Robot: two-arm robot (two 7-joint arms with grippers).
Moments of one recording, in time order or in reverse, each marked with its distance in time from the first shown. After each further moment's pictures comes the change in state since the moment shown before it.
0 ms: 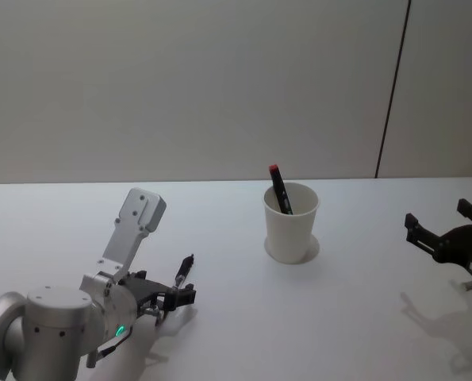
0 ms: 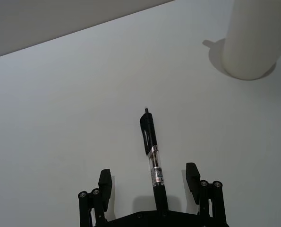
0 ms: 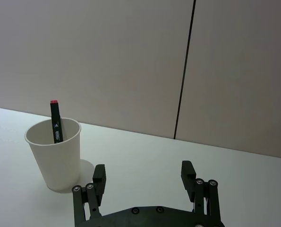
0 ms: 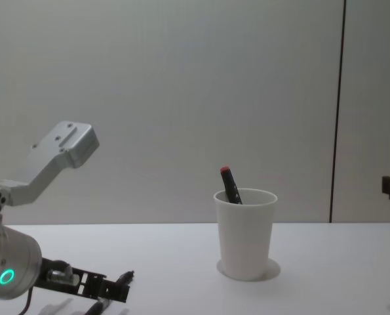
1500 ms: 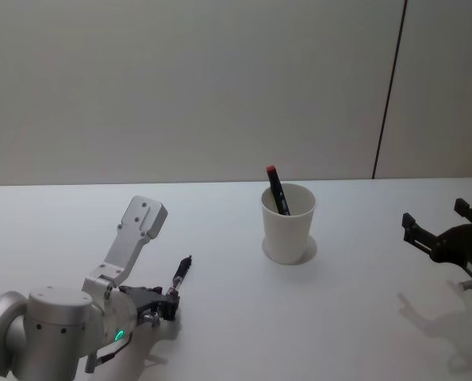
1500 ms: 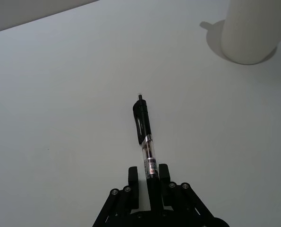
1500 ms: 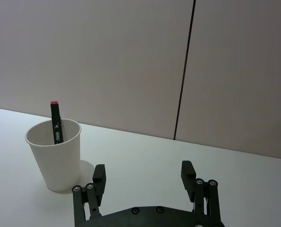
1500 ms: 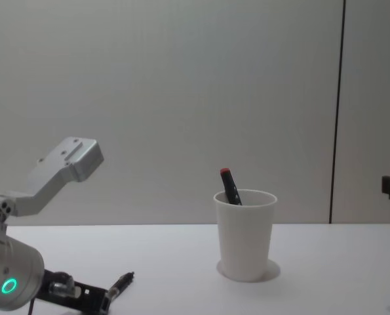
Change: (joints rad) left arm -0.016 -0.019 -0.007 0.042 0.026 0.054 -0.052; right arm 0.000 0.000 0.000 0.000 0.000 0.000 0.000
